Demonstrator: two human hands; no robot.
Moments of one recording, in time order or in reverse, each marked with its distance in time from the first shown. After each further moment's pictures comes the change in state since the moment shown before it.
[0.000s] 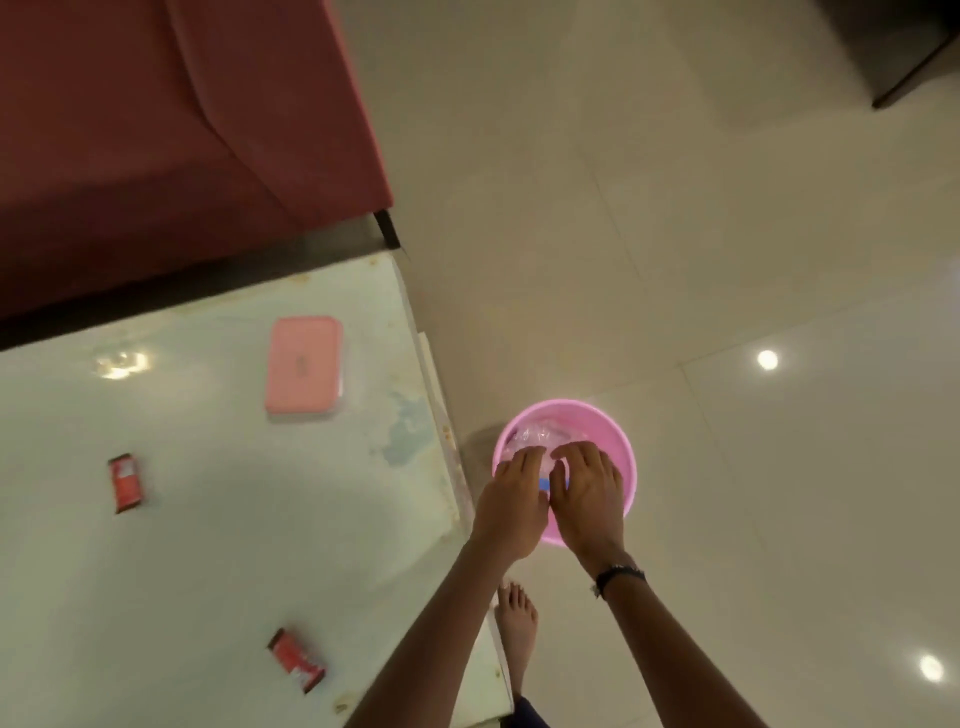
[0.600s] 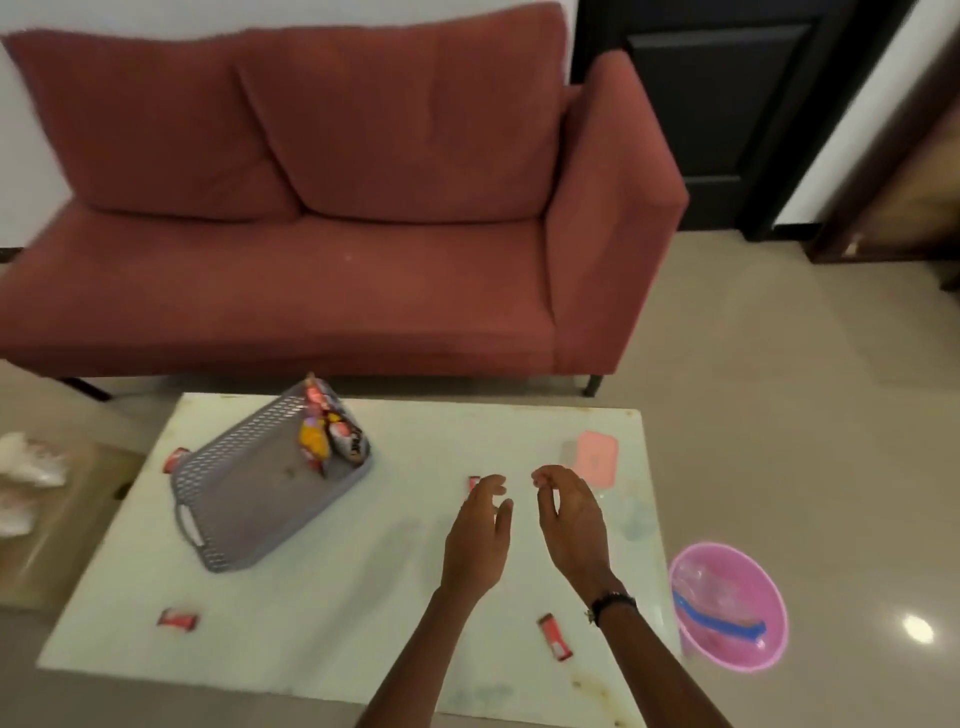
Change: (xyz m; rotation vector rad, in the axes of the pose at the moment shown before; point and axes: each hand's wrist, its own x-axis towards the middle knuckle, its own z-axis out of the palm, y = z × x) left_hand -0.300 -0.114 -0.301 -0.312 0.642 -0.177; right_hand -0.130 -0.398 -0.120 0.399 -0.079 -0.367
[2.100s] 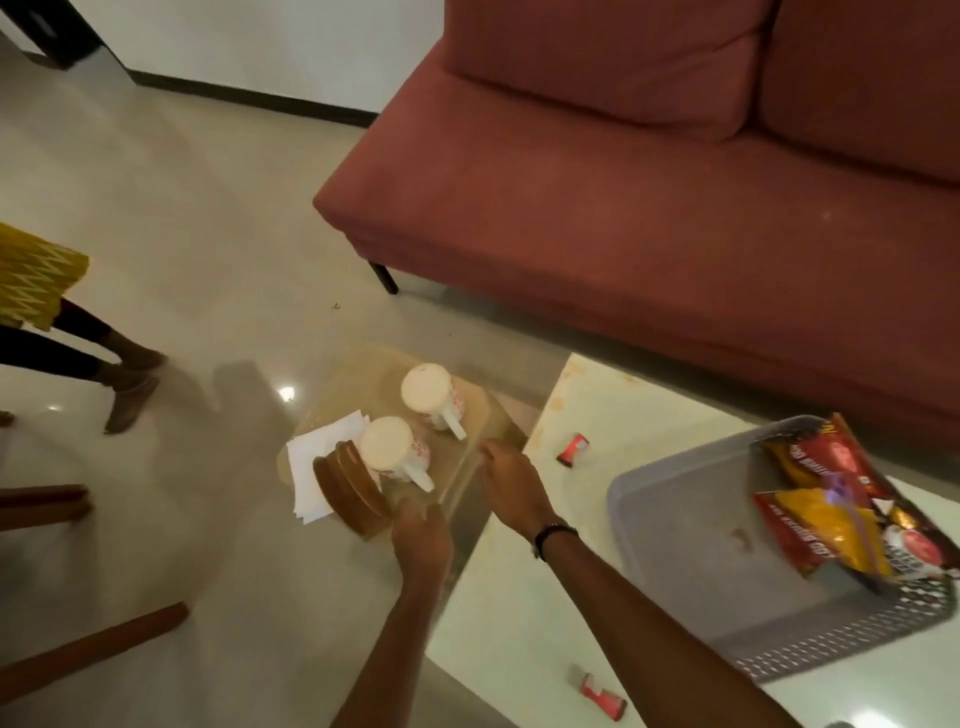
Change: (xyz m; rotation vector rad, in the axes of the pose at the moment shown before) left_hand 0.047 -0.564 -0.489 -0.383 0.640 -0.835; right_hand 0.008 -0.431 0.676 0.029 -0.779 -0.173
